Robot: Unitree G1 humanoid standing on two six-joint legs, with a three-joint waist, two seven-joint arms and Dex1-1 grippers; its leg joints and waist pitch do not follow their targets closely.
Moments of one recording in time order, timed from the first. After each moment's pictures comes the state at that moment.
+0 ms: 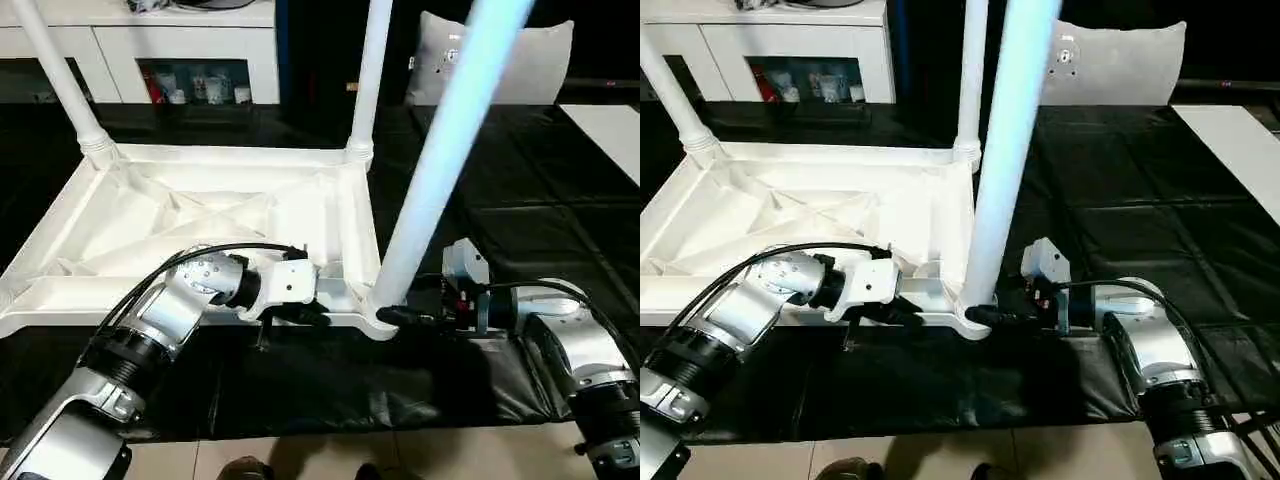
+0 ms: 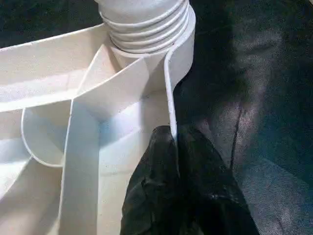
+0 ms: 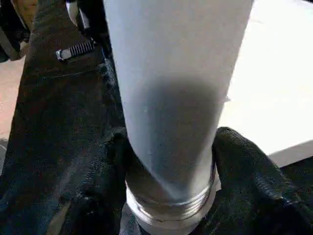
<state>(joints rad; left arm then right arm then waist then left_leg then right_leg) -0.59 0.45 -0.44 0.44 0.07 -0.06 -1.24 -0.37 -0.48 0.13 0.33 0.24 0.08 1.24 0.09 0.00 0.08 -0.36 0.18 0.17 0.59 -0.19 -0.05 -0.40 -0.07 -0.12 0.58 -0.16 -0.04</state>
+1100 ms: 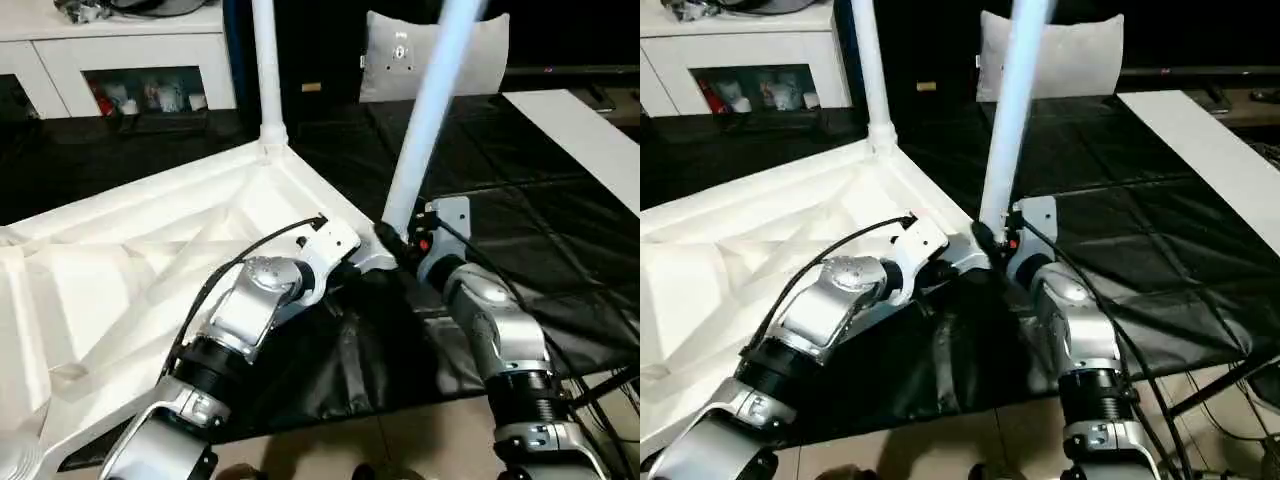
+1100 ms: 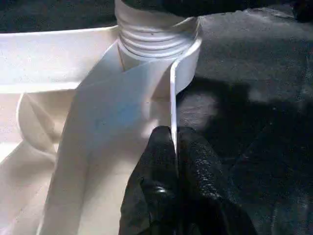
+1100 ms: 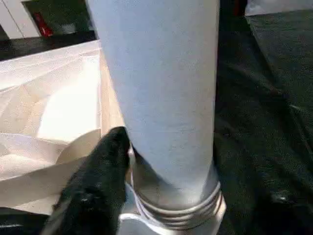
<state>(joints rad) -0.59 0.09 -0.30 0.40 0.12 0.48 -0.65 -0.44 -0.07 -0.07 0.33 0.16 0.33 0.38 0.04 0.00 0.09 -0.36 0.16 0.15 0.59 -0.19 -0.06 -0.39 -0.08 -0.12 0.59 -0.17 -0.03</state>
